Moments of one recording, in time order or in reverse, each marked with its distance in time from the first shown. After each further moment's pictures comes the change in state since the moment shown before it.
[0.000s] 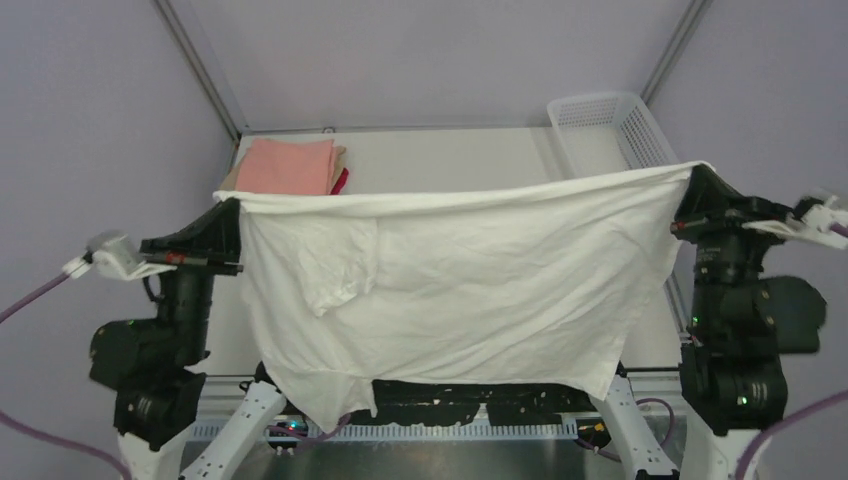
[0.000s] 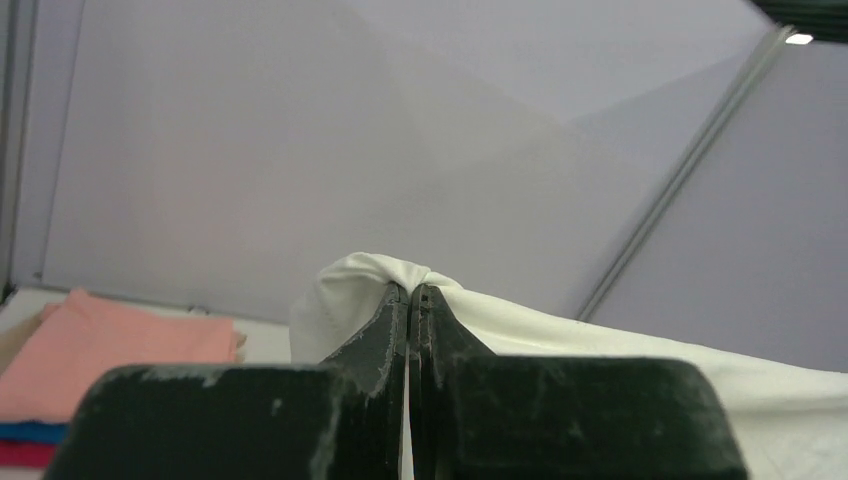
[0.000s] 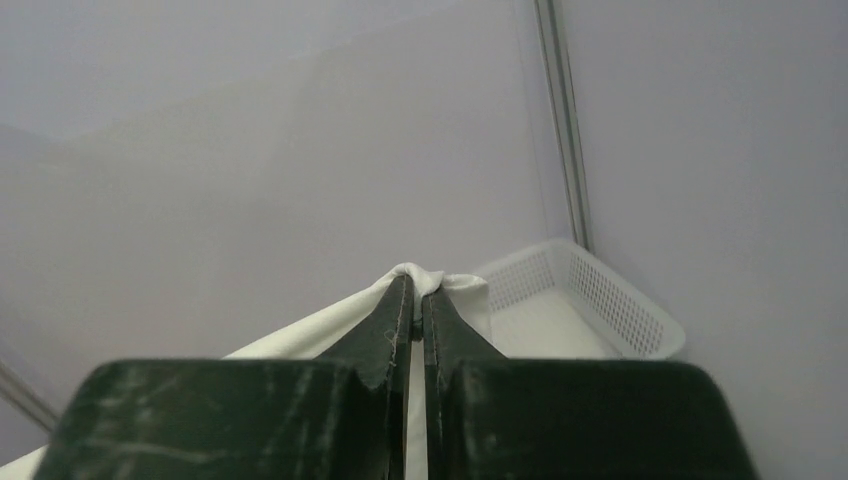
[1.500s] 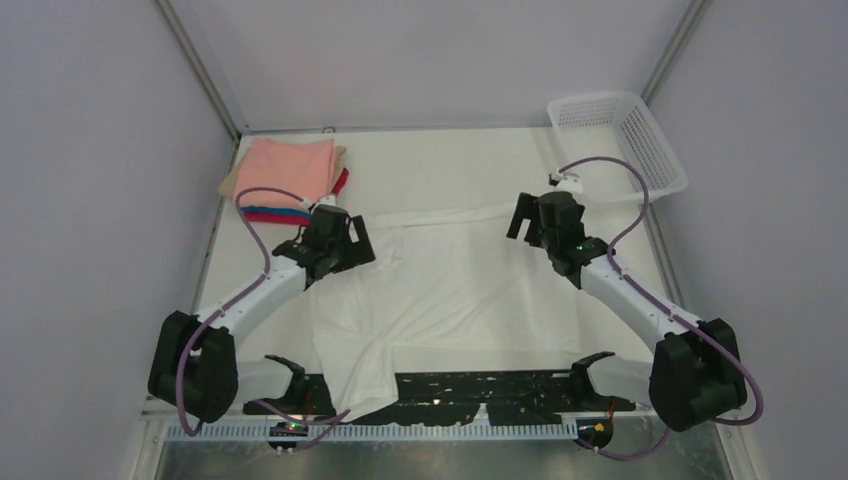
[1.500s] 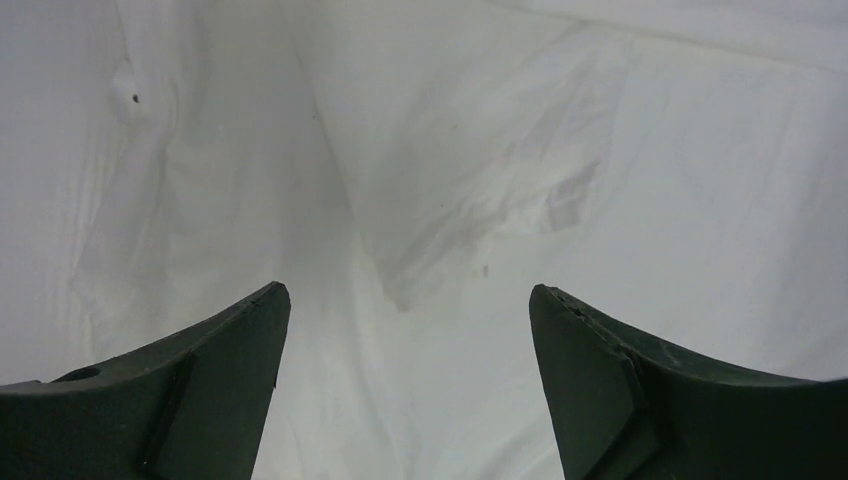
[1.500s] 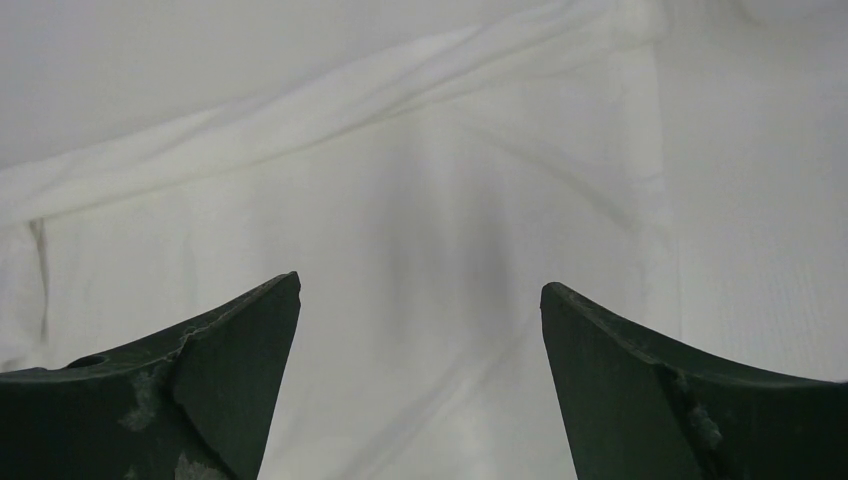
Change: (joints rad) left arm -0.013 0.880 -0.425 -0.045 0.050 -0.256; right arm 0.338 0.645 -0.706 0.375 0.087 0.159
